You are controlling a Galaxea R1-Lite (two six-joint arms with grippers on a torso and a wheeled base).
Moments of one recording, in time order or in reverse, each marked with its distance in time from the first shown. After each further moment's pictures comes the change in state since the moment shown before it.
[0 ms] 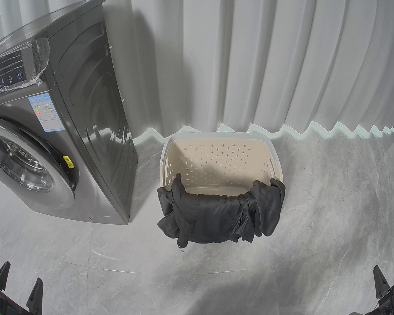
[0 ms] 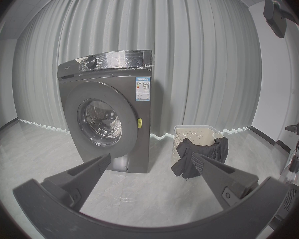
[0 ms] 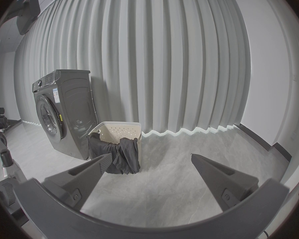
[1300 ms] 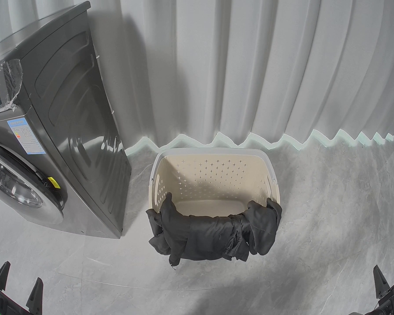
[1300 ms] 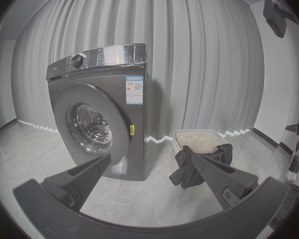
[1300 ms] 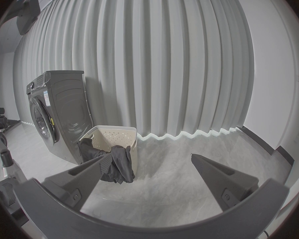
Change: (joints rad) left arm 0.000 0.000 0.000 0.000 0.000 0.001; right arm 0.000 0.000 0.000 0.000 0.000 0.000
